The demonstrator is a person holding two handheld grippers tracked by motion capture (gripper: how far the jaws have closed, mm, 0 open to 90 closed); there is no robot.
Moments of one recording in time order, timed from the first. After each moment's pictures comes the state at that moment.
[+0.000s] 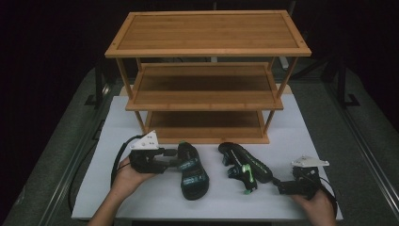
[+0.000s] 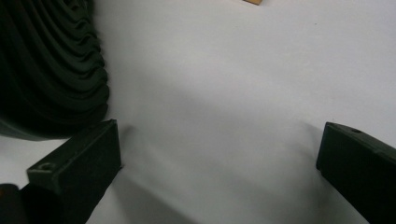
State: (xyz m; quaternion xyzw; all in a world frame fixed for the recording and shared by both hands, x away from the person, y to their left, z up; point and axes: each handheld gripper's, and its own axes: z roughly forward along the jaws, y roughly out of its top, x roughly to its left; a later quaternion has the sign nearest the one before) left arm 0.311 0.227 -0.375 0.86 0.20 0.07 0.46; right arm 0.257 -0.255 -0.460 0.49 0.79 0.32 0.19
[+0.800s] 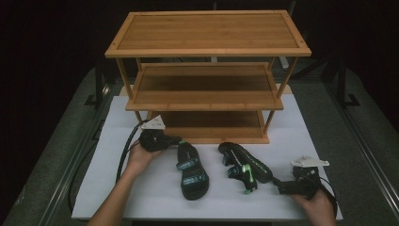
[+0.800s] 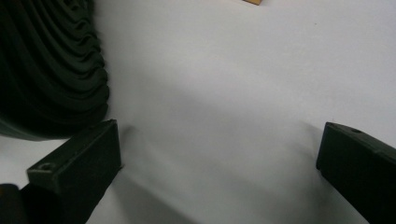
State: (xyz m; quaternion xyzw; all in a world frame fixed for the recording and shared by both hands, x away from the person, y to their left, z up) left arm 0.385 0.223 -0.409 0.85 0.24 0.07 0.46; right arm 0.257 -0.256 -0.460 0.49 0.79 0.33 0.19
